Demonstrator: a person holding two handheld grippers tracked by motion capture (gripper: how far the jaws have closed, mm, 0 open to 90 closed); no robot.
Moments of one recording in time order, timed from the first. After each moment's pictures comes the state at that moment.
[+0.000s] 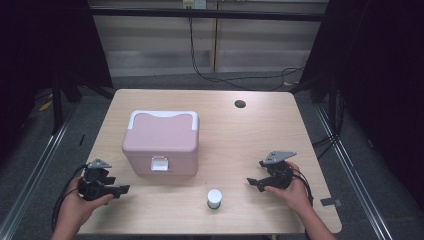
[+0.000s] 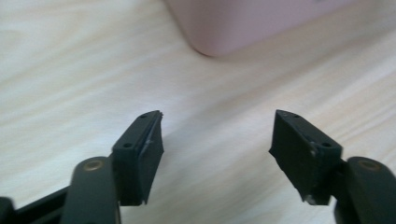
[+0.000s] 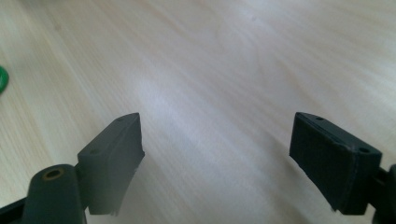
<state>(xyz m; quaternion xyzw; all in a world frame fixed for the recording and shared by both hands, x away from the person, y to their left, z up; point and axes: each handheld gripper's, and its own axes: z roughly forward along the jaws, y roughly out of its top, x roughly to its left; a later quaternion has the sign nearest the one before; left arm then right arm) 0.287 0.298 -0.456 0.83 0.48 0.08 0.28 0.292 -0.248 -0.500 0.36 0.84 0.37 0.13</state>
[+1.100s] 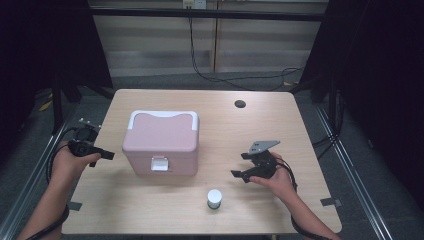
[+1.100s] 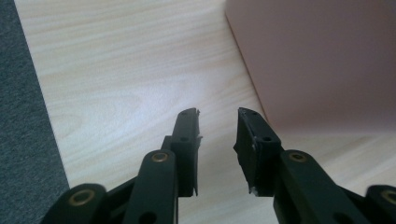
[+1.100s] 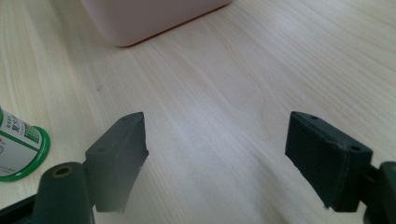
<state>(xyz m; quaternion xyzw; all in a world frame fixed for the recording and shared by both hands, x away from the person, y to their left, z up) 0.376 0.315 -0.409 0.82 0.53 0.05 0.23 0.321 -0.204 -0.486 0.31 0.86 0.40 0.10</state>
